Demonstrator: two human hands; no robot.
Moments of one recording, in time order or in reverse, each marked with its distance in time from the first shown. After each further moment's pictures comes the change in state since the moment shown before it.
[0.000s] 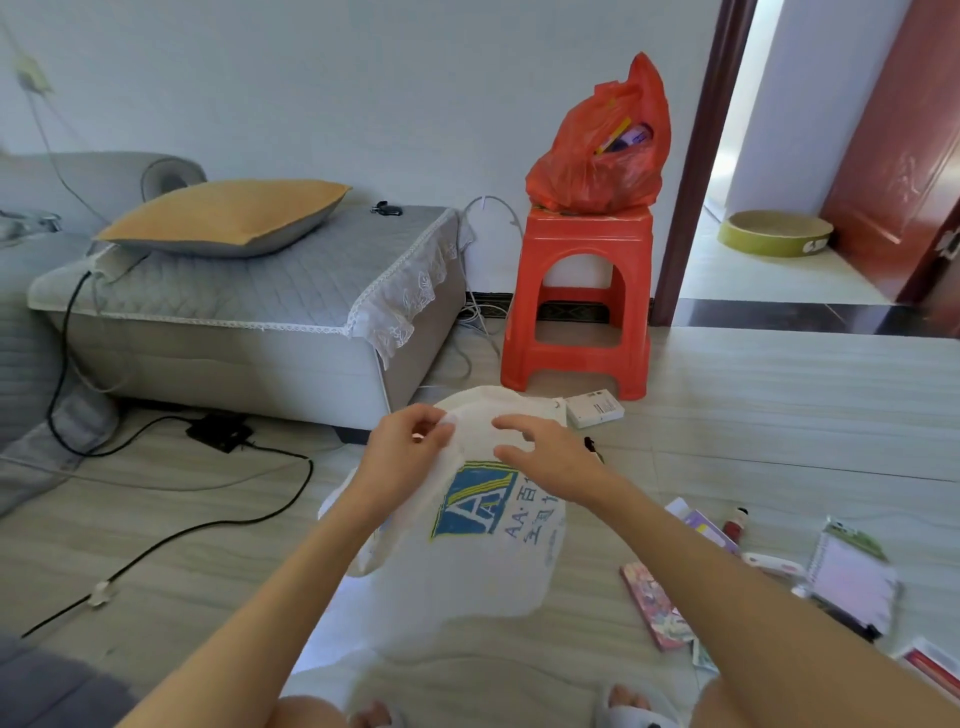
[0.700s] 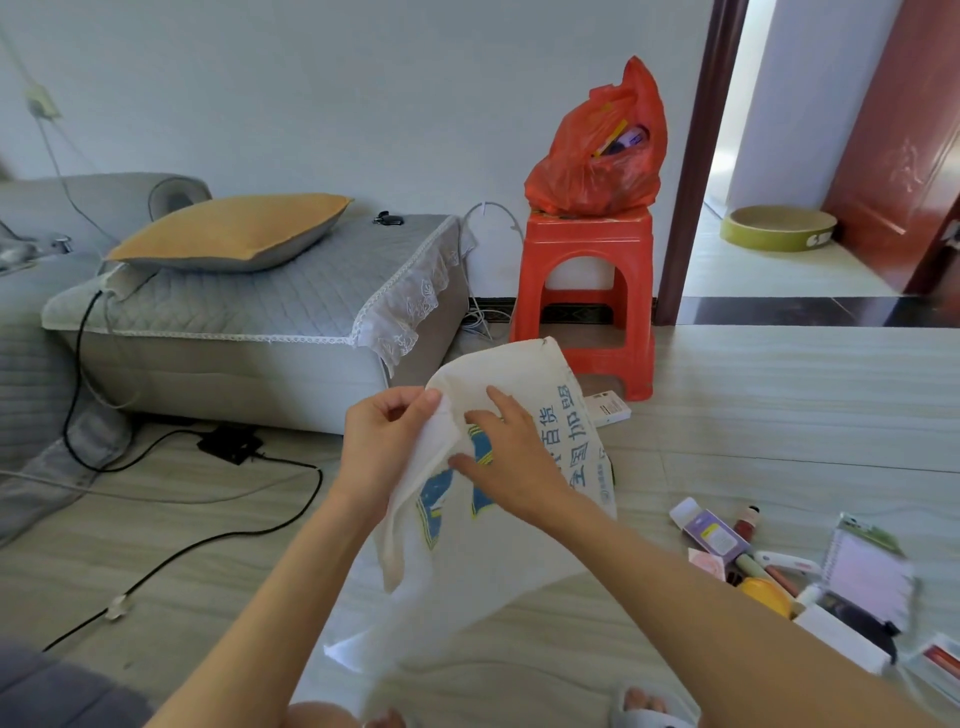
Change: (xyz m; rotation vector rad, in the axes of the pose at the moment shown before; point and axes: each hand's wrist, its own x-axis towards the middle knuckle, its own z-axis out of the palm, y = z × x) left_hand -0.011 0.028 -0.017 -0.442 0.158 -0.041; right_hand 0.005 -0.021 0.034 -0.092 0.160 -0.123
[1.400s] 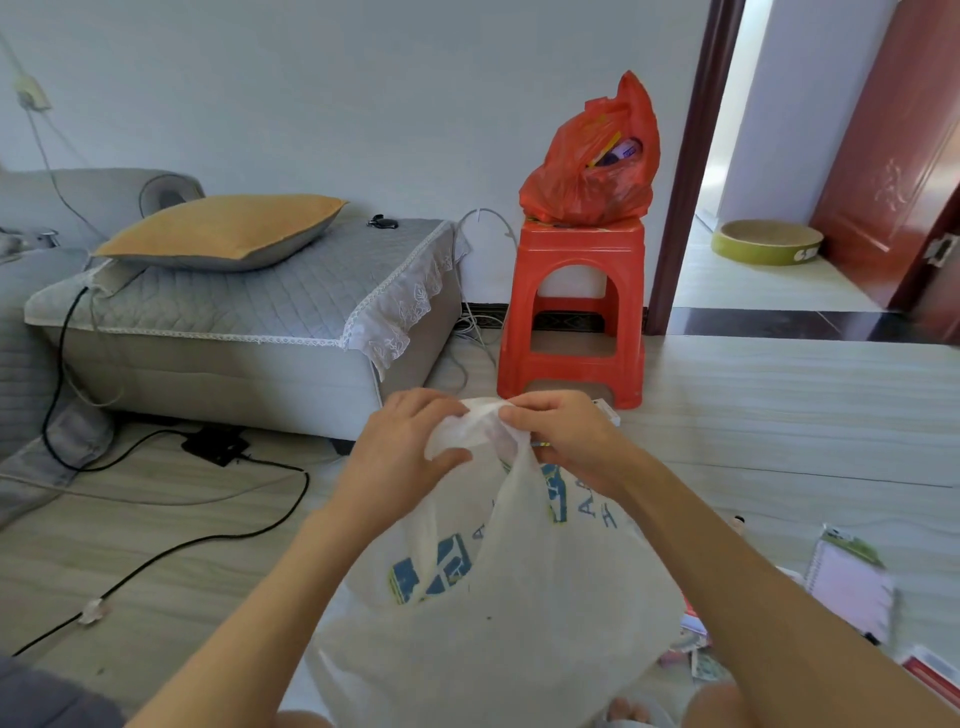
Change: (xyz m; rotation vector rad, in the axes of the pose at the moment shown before) left_hand 0.007 -0.015 -0.002 0.963 -0.251 0.579; right_hand -0.007 0.002 -0.071 0.759 -0.111 0.261
